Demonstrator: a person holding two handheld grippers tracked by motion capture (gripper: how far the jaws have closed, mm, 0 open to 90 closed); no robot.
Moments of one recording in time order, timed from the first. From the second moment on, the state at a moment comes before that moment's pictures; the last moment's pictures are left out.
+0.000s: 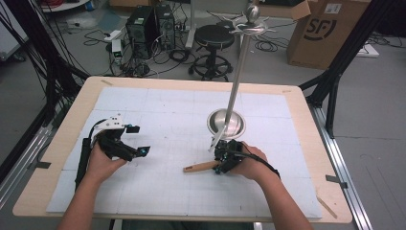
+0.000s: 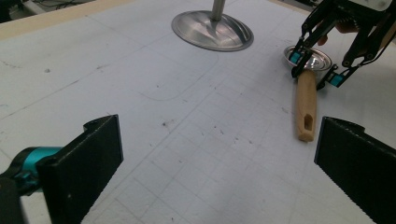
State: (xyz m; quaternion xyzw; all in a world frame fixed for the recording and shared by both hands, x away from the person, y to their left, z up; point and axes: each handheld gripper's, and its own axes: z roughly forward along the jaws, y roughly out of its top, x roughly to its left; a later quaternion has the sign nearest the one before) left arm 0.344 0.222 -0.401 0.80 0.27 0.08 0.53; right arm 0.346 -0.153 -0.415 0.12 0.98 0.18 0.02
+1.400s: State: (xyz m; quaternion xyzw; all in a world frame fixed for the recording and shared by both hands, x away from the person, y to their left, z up) left arm 0.342 0.225 -0.399 0.80 0.27 0.09 0.53; right arm 0.333 -0.164 -0.384 0.12 0.95 0.28 0.05
